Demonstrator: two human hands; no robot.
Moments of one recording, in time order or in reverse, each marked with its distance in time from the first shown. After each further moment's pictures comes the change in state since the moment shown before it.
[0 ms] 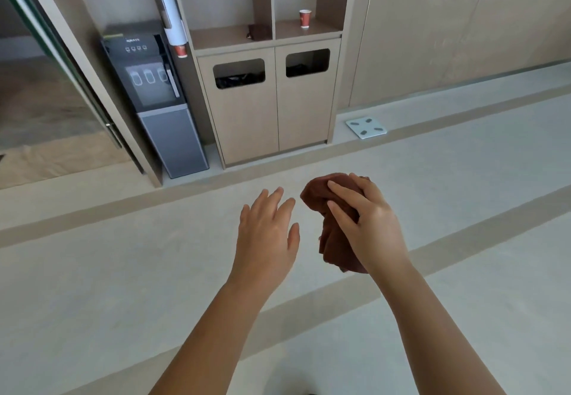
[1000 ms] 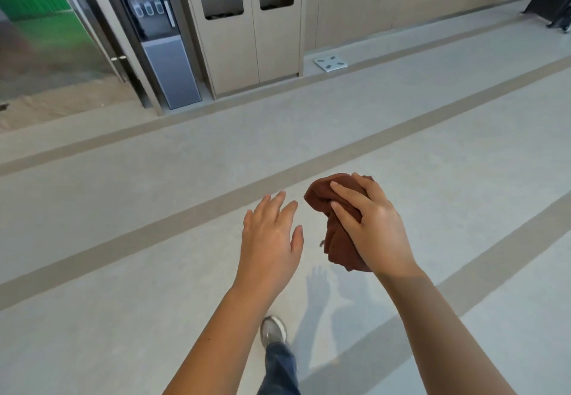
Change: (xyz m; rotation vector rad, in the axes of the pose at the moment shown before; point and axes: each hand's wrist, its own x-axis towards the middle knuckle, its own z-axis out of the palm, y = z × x) left_hand -0.722 0.071 -0.119 -0.183 -0.078 0.088; right_hand -0.717 -0.158 -0.126 -0.065 0.015 0.131
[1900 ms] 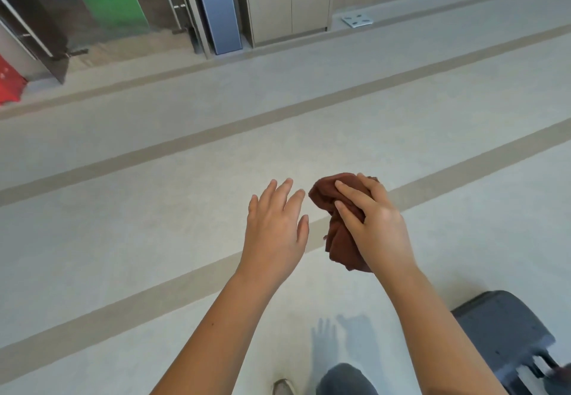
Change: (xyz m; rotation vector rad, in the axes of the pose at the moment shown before) left_hand -0.667 0.093 -0.102 0.090 0.021 -0.022; right_hand -0.663 -0.118 -0.086 0.062 -0.057 0.020
